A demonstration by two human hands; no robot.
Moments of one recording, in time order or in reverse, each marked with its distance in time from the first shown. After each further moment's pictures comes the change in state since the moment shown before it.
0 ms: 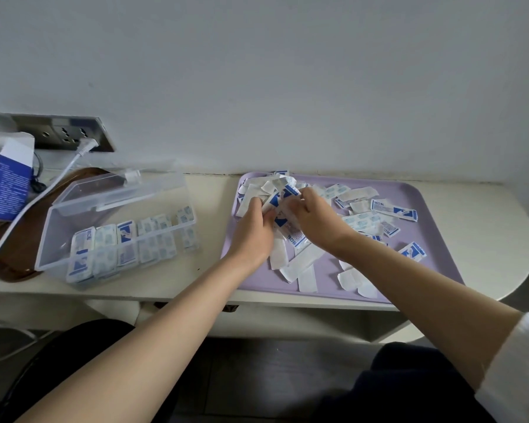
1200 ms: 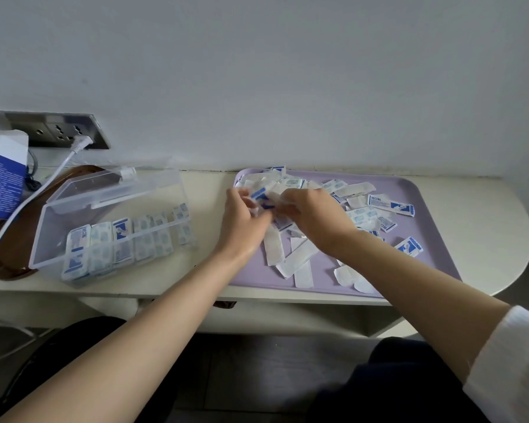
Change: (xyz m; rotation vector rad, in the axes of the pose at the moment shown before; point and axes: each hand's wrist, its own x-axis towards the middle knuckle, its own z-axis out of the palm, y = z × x) left_hand -0.001 0.005 -0.007 -0.217 0.114 -0.041; right_hand 0.001 0.009 -0.001 -0.387 0.095 -0.275
